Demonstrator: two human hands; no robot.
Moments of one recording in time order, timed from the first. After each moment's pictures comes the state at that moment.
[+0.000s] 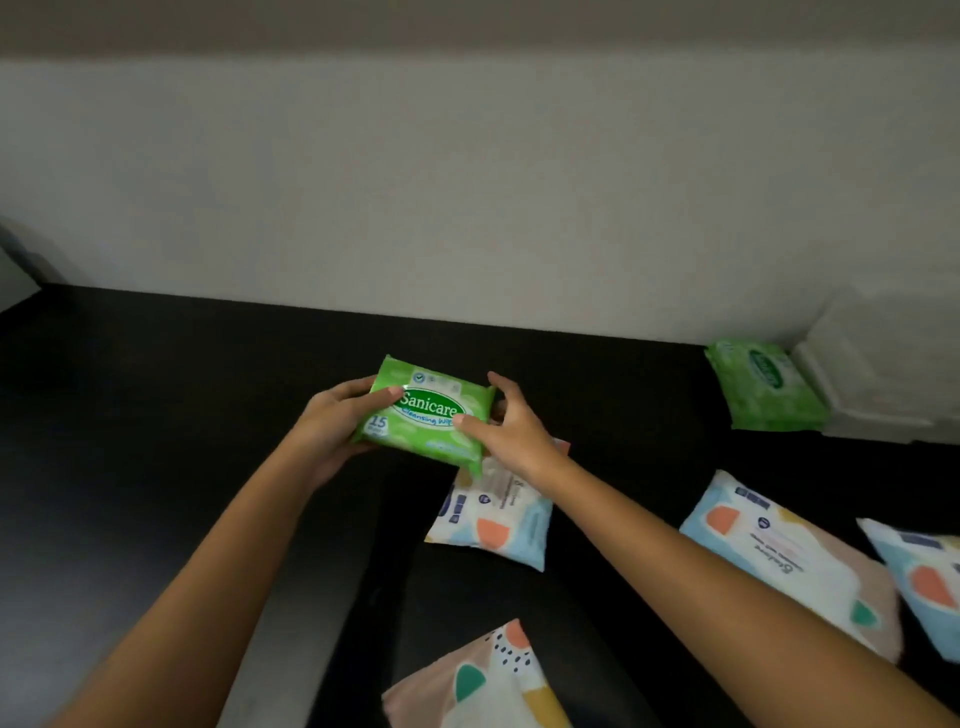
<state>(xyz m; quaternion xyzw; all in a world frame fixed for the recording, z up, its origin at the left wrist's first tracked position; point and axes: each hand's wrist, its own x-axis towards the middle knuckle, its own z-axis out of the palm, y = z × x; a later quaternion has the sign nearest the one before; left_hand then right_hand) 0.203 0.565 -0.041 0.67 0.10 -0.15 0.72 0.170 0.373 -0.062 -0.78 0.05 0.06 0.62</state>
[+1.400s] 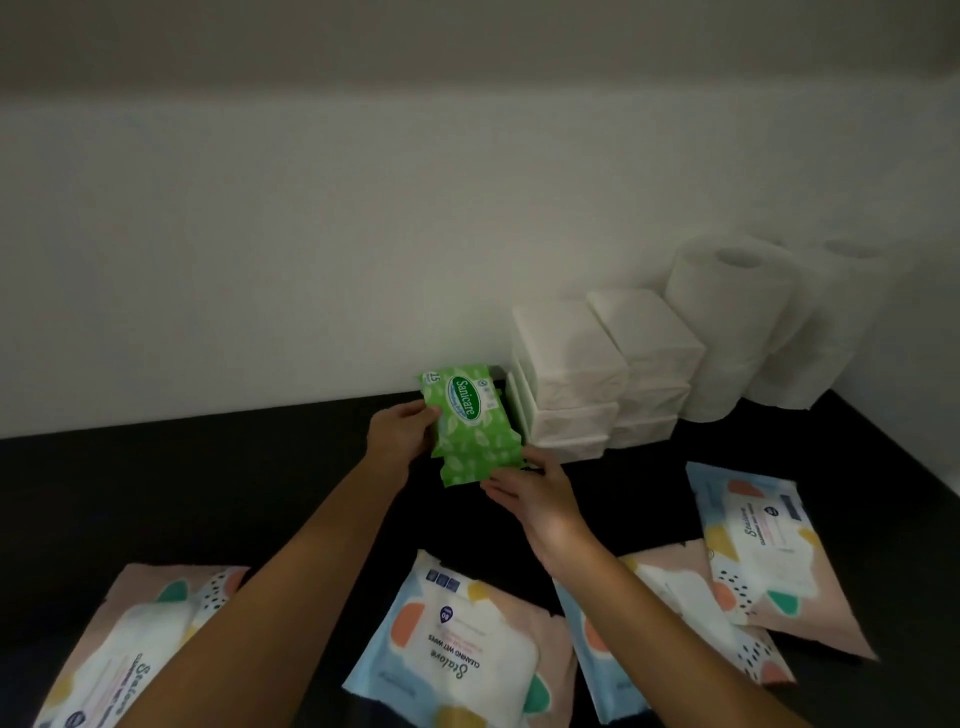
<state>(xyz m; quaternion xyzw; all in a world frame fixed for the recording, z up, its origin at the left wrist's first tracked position) 0.243 0.156 -0.076 0.68 0.06 -0.20 0.70 0.117 0.066 -0.087 -0.44 0.32 -0.11 0.83</state>
